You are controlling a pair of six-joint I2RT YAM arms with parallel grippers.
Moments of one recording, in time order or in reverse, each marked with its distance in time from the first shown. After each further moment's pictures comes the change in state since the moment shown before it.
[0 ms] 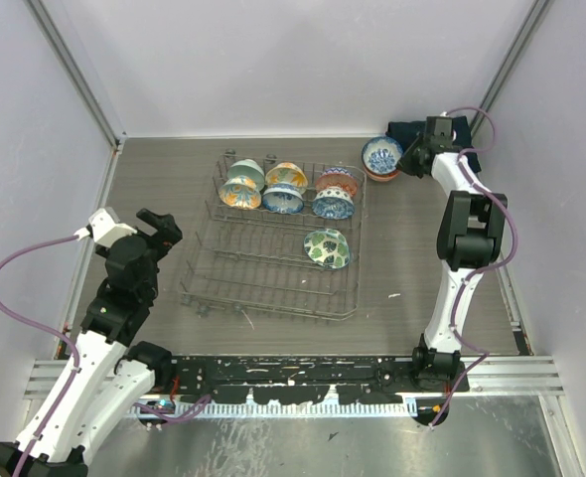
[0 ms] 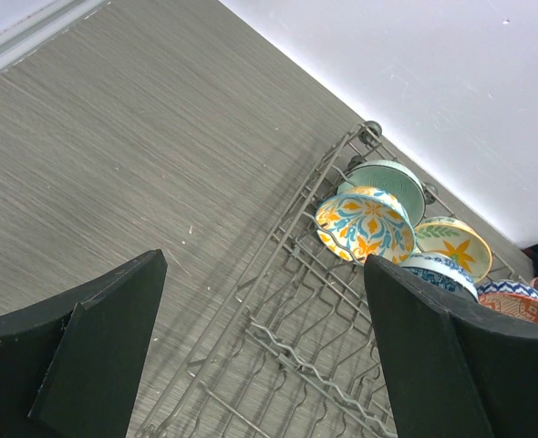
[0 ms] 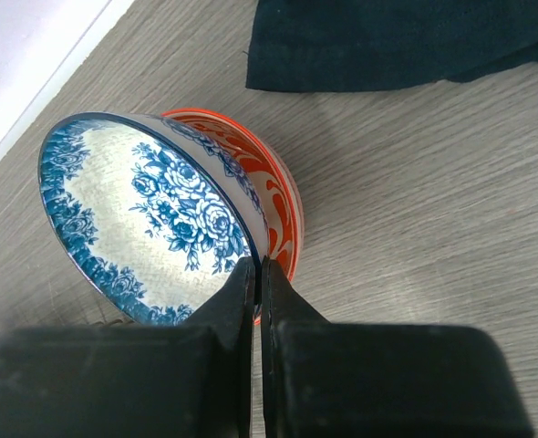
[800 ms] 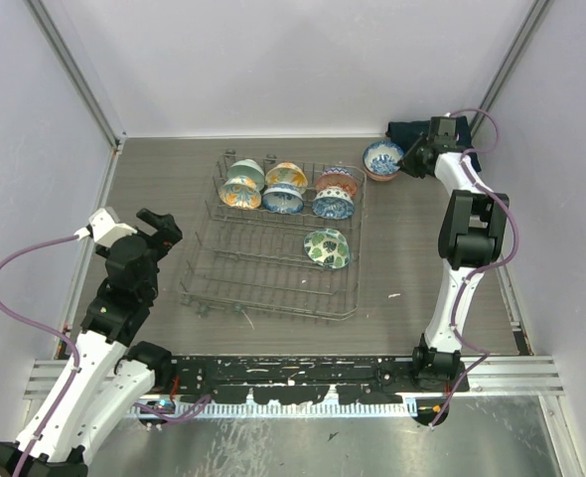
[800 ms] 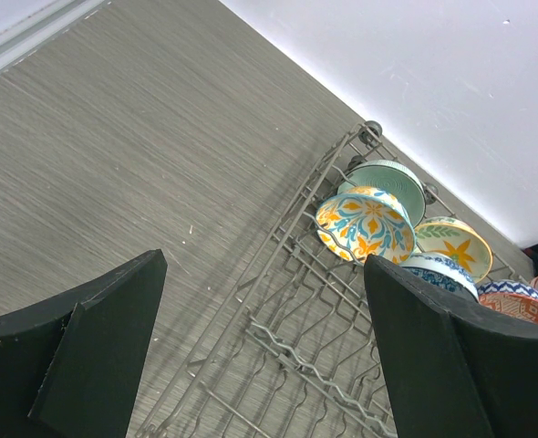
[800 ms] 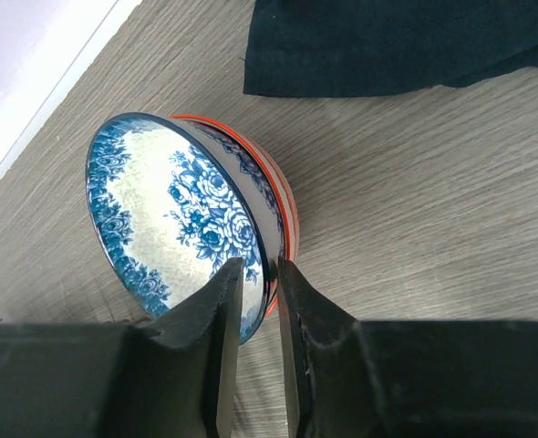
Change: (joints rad) left arm 0.000 0.001 0.000 0.000 0.000 0.000; right arm -0.016 0.020 0.017 -0.010 -0.037 0.016
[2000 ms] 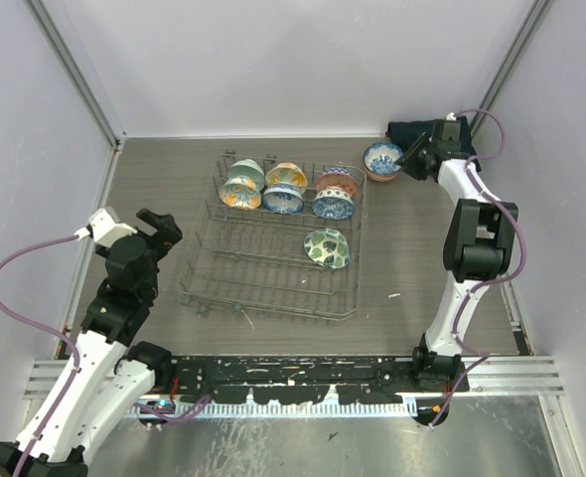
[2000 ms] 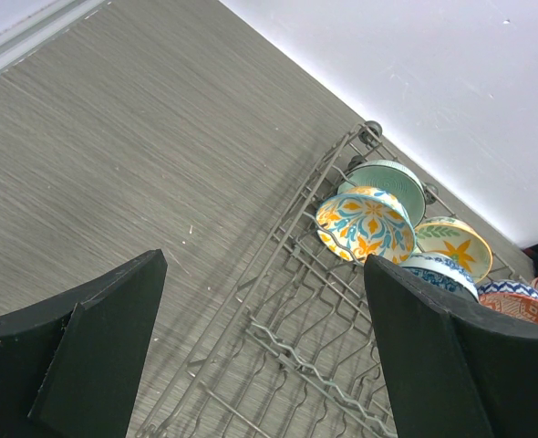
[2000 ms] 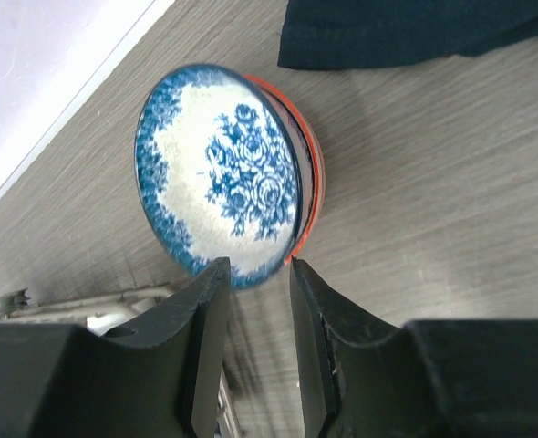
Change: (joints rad) left arm 0.000 0.000 0.000 0.000 0.000 0.000; right arm -0.002 -0.123 -0.137 0.076 -0.027 0.002
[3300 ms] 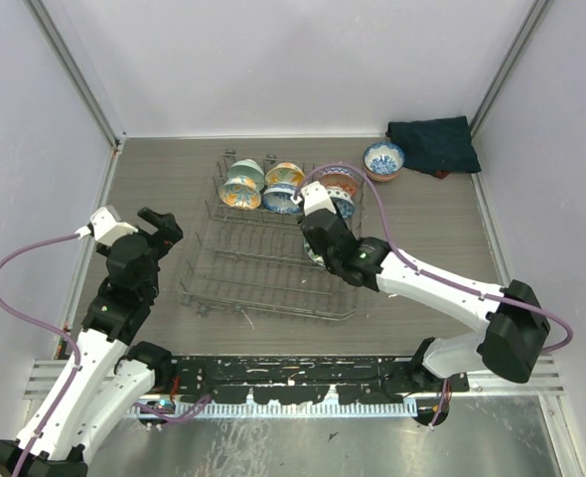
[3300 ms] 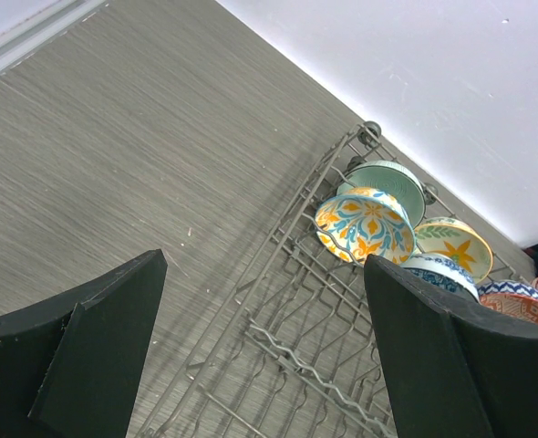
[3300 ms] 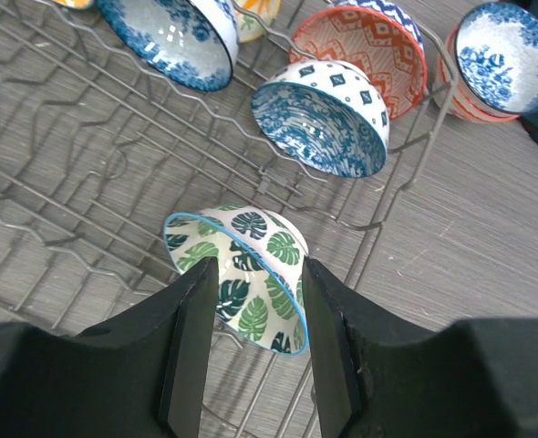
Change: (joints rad) left arm 0.000 0.010 0.000 0.015 0.002 0.010; right arm 1.009 -0.715 -0.612 -0.003 0.794 -0.551
